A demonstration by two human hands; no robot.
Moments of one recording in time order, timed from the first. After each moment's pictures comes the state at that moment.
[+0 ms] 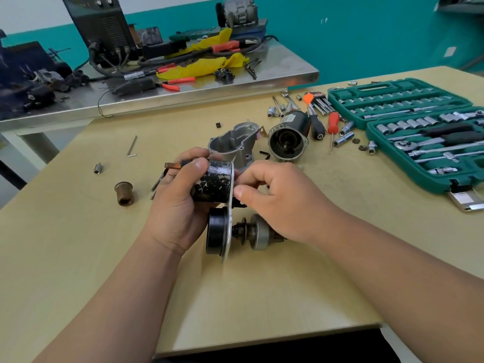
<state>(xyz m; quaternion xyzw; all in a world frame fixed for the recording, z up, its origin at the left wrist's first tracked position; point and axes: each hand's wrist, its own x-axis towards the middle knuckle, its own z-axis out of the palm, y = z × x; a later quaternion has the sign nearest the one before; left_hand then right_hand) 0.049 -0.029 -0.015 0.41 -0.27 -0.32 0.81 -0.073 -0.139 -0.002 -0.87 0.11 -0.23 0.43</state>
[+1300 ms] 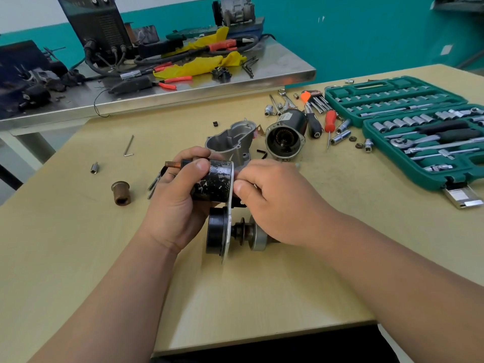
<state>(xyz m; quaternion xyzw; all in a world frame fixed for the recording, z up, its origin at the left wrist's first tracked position) 0.049 -0.030 -0.013 0.43 -0.29 -0.33 0.79 -0.075 -0.134 0.001 -0.93 0.10 -0.23 0.27</state>
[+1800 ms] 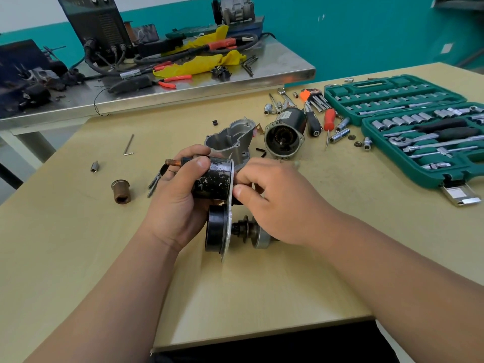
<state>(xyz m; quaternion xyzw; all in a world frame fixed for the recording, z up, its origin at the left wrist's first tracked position) 0.046 -0.032 -0.014 0.43 -0.27 -0.31 0.80 -0.078 -0.137 -0.002 -0.92 0.09 -0.23 0.30</state>
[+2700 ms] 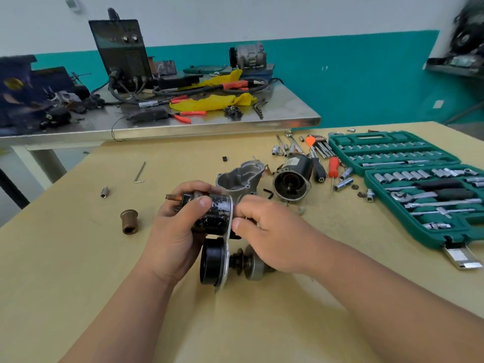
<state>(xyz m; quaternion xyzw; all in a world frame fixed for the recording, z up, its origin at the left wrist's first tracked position) 0.061 -0.022 -0.010 0.44 -0.31 -0.25 0.80 -0.053 -0.145 0.014 -0.92 0.06 -0.13 0.36</state>
